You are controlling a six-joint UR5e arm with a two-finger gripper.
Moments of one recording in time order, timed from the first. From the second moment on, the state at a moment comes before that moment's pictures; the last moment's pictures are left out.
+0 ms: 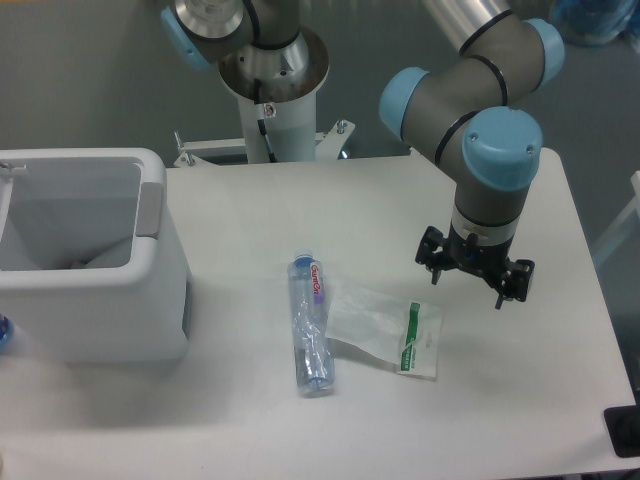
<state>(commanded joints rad) 2.64 -1.98 -1.49 -1.10 1.58 1.13</state>
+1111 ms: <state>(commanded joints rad) 2.55 -2.04 -1.58 -1.03 1.50 1.13</state>
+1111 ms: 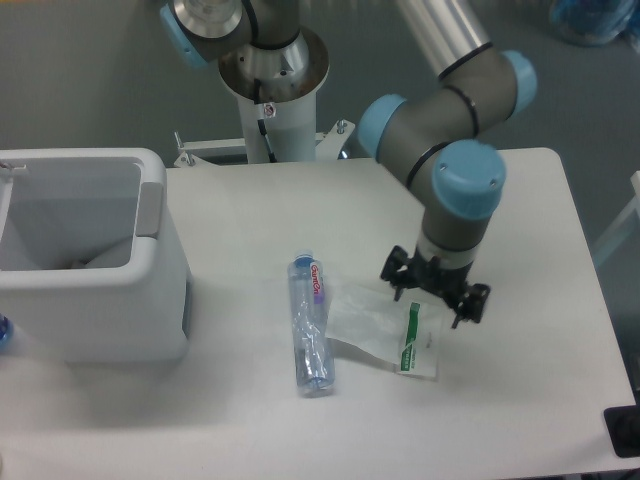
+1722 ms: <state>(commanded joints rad) 2.54 -2.17 -1.54 -1.03 1.49 1.16</state>
